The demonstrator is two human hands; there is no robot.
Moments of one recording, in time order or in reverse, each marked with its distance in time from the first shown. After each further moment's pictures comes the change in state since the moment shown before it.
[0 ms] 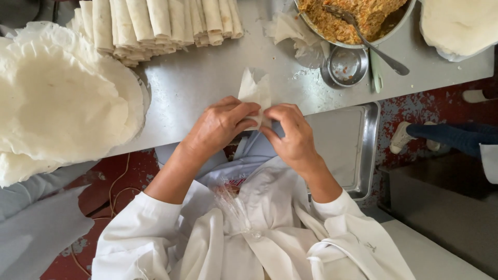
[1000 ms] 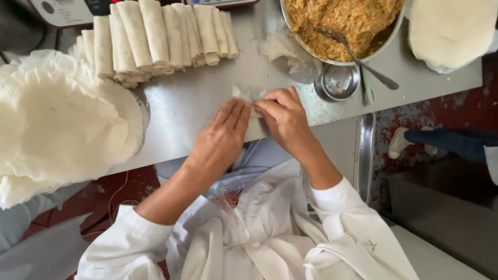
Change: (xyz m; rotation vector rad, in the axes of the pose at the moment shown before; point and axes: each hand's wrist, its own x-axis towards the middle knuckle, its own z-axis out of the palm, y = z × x) left_hand 0.019 0.016 -0.007 0.568 -0.075 0.128; right_hand 0.069 0.021 -0.002 -0.051 -0.102 -0.112
